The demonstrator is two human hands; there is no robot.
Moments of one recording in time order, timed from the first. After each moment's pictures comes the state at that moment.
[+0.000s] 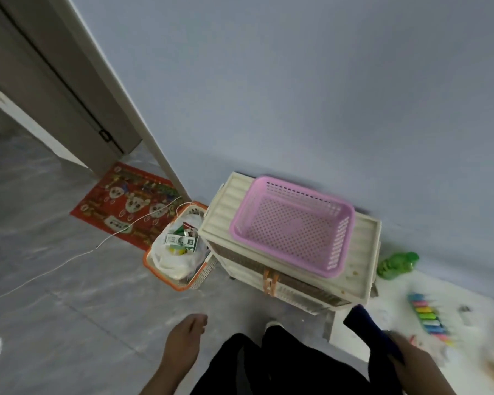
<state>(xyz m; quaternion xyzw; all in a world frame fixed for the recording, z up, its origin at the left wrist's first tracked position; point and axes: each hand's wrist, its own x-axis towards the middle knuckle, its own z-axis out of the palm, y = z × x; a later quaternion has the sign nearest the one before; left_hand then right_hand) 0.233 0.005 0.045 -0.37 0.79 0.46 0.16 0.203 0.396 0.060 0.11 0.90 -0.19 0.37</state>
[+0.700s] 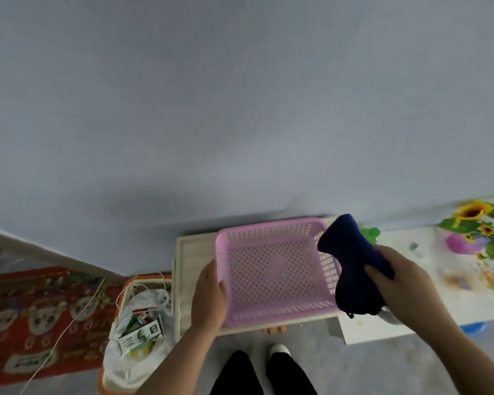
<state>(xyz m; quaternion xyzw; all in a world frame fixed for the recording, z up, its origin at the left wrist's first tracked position) -0.045 0.007 0.023 0.04 0.93 0.34 0.17 0.066 0.268 0.170 0.33 0.88 -0.35 0.03</state>
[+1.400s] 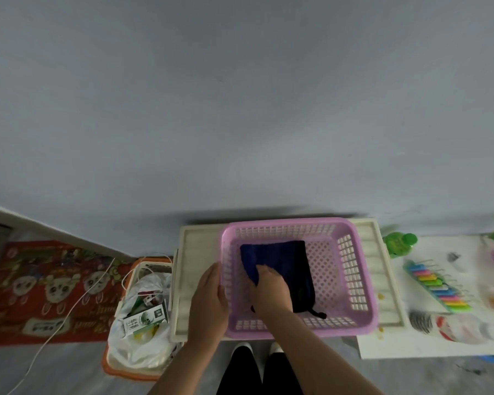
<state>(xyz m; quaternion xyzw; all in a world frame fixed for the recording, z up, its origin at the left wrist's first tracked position) -0.034 0.004 -0.009 0.03 0.92 0.38 0.07 -0.032 0.129 -0.012 0.22 0.89 -0.33 0.23</state>
